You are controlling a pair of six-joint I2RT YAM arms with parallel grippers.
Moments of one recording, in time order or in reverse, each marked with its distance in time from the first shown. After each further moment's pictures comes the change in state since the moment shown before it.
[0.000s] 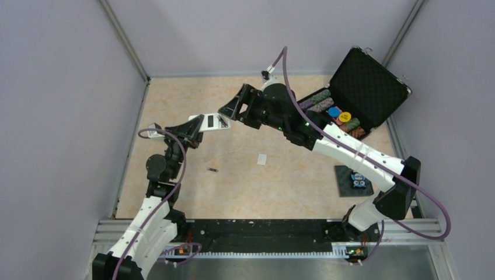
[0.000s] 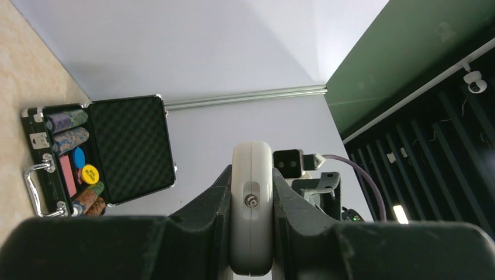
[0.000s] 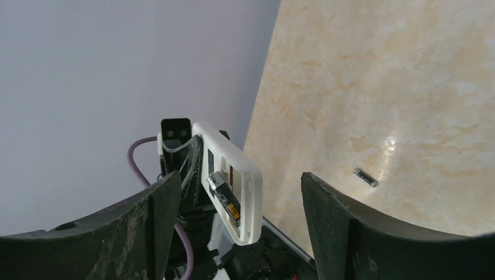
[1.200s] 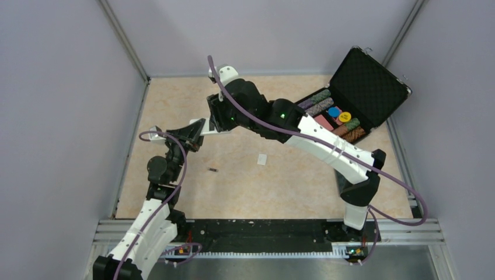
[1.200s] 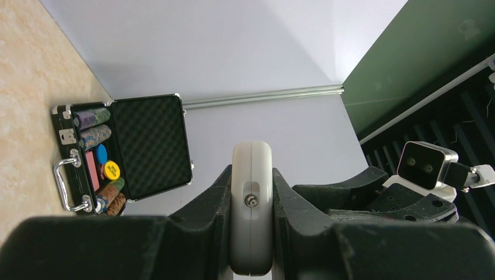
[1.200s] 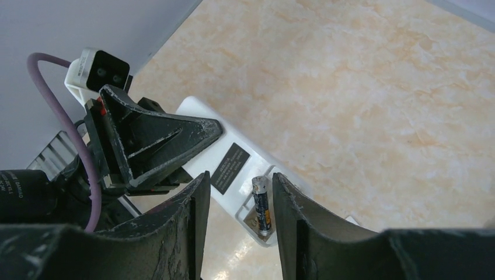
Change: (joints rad) left arm 0.000 -0.034 -0.032 -0.052 0.003 0.044; right arm 0.193 0.315 0.639 -0.513 0.237 -0.698
